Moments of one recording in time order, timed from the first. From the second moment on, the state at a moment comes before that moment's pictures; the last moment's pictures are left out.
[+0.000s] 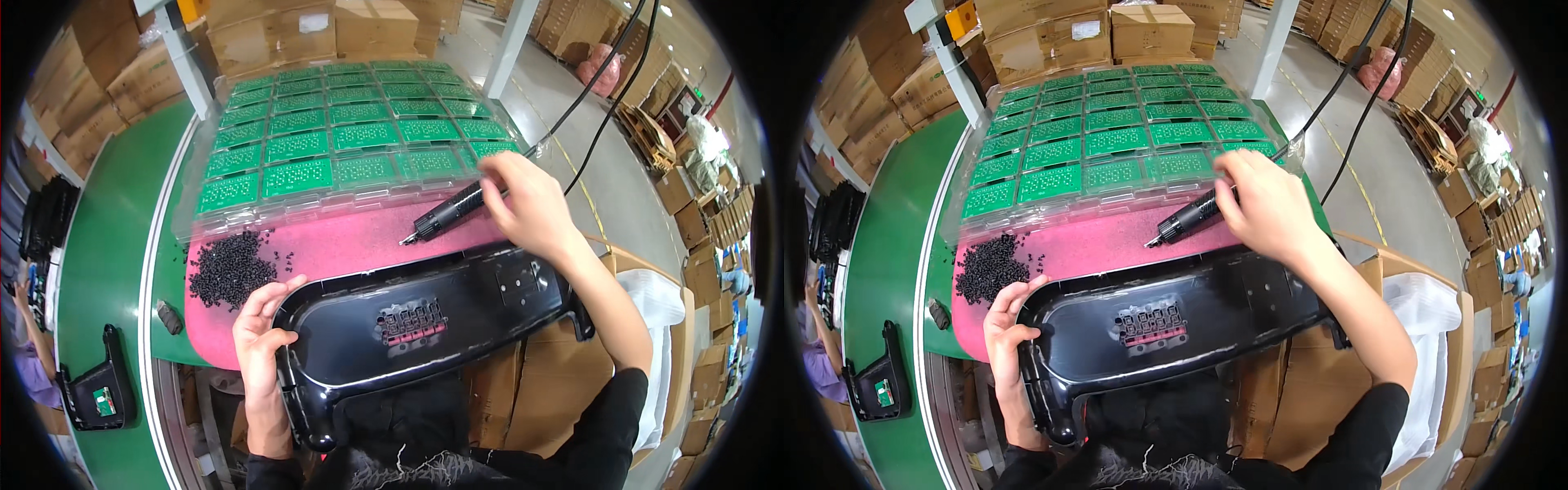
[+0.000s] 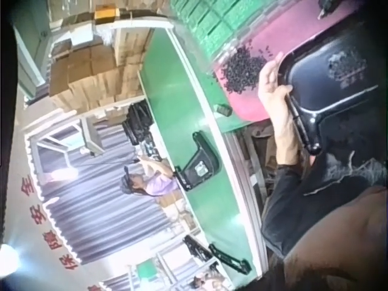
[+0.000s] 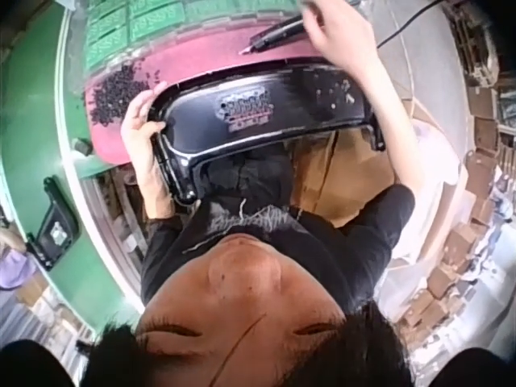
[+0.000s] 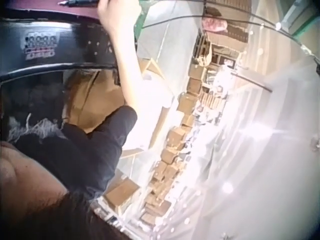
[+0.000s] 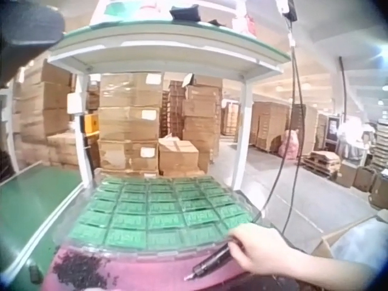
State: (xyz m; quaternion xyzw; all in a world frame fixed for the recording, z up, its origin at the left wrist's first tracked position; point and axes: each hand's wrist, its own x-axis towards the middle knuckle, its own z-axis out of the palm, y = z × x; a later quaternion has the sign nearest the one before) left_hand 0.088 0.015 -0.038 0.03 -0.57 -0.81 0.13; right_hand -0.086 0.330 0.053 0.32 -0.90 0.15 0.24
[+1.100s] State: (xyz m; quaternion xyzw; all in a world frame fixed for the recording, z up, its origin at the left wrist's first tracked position) left_hand -0.015 0.044 0.041 -0.39 -0.82 -0.24 0.33; right_hand -0.035 0.292 0.065 0.39 -0.80 0.45 0.08
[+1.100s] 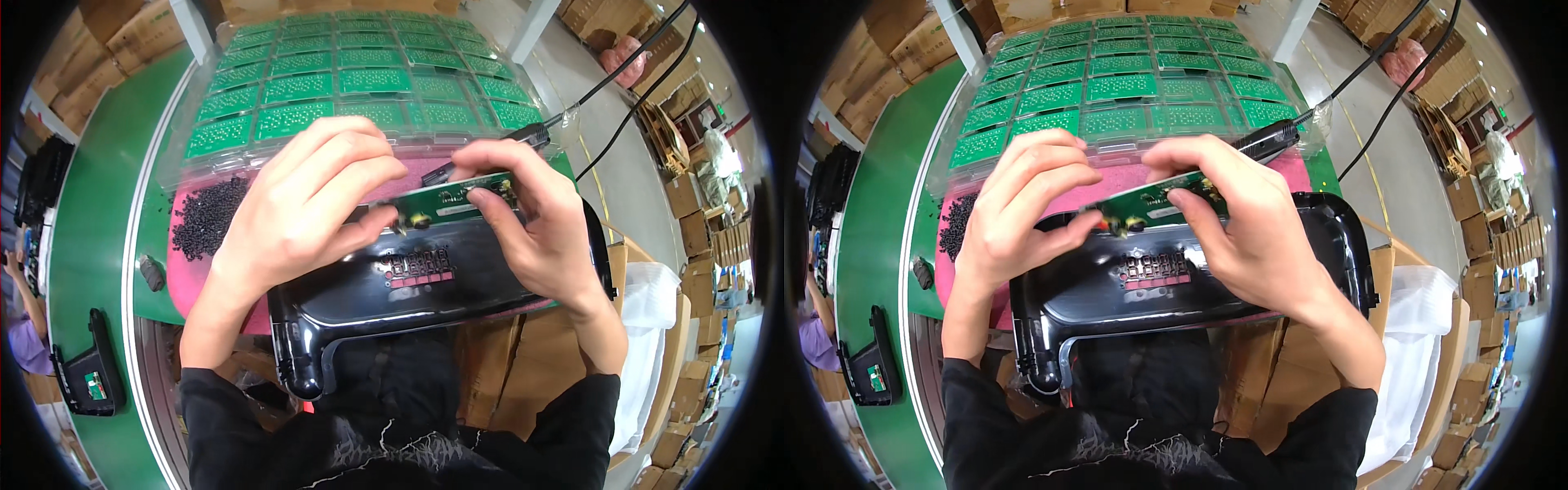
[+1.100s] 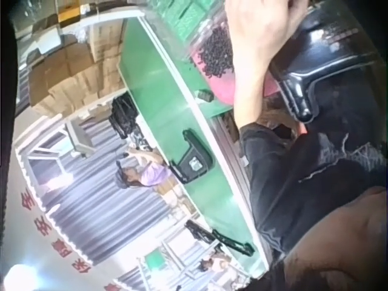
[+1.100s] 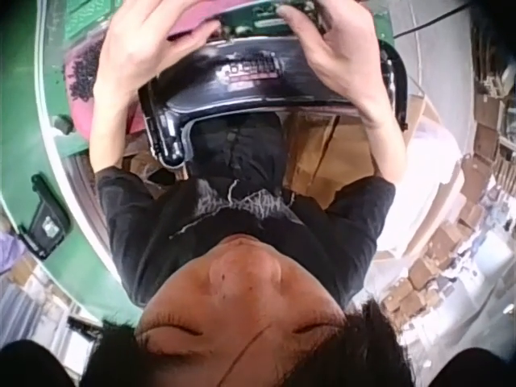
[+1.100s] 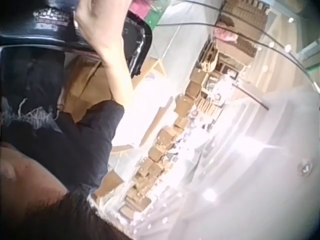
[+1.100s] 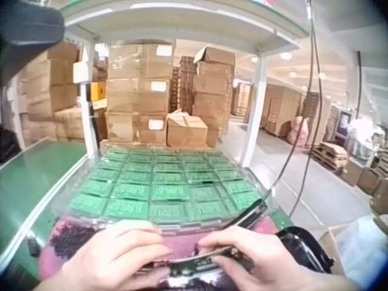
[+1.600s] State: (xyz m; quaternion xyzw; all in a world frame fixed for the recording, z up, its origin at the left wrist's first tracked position) left_hand -0.012 0.039 0.015 -0.45 -0.77 -0.28 0.36; right_hand -0.036 0.305 0.035 0.35 -0.77 0.51 0.19
